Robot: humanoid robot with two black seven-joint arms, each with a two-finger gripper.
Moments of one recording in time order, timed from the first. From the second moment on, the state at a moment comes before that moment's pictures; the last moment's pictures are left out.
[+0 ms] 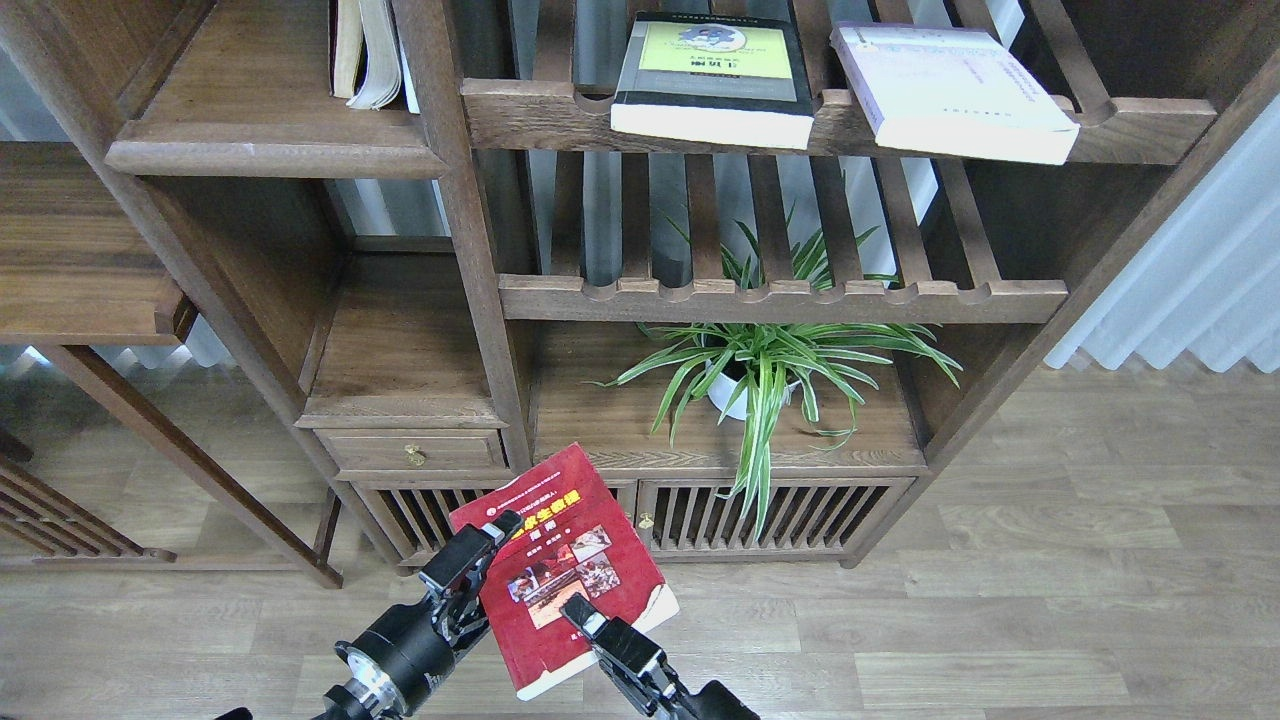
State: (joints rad) left arm -0.08 0.23 -0.52 -1.14 -0.52 -0.49 -0.04; right arm -0.20 0.01 0.64 1.19 0.00 0.58 0.12
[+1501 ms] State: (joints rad) left arm -0.09 0.27 -0.49 -1.15 -0.52 -0.49 -0.03; right arm -0.20 0.01 0.65 1.18 -0.01 0.58 0.12
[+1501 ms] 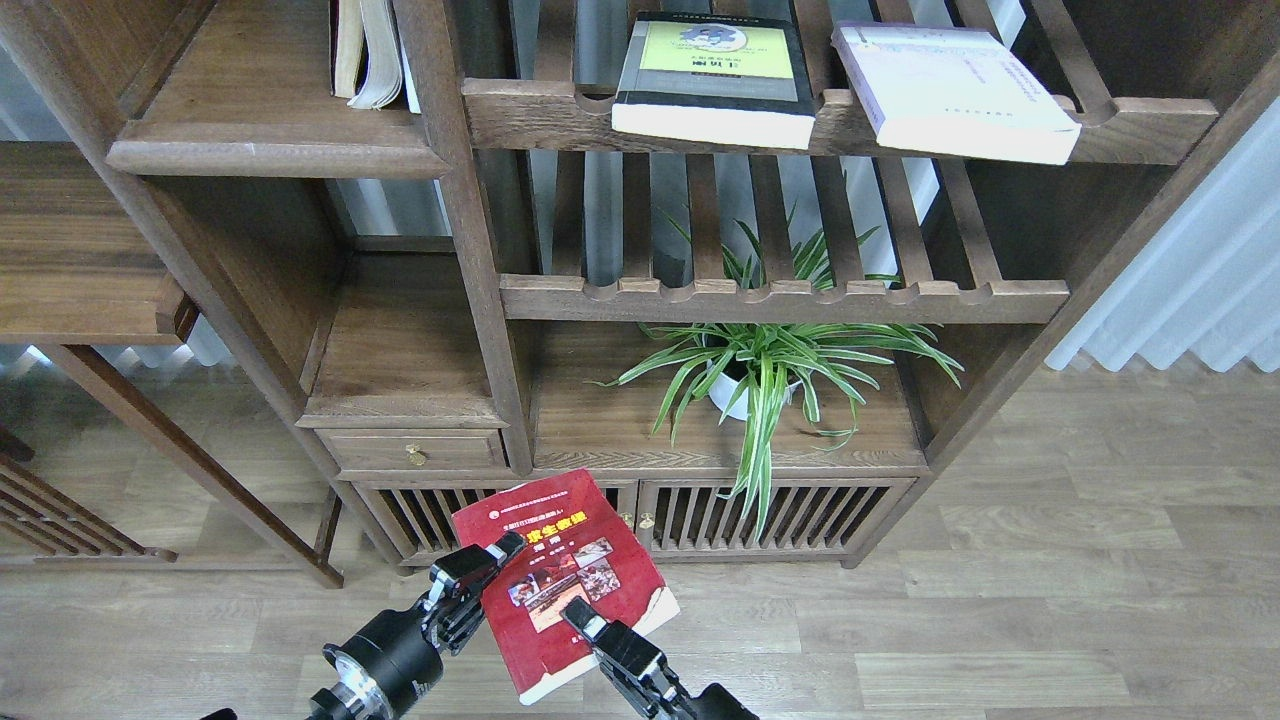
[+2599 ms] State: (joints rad) left arm -0.07 0.51 -0.67 -1.12 -0.25 -0.49 -0.02; right arm -0.18 0.01 0.84 1.15 -0.02 0.58 0.12
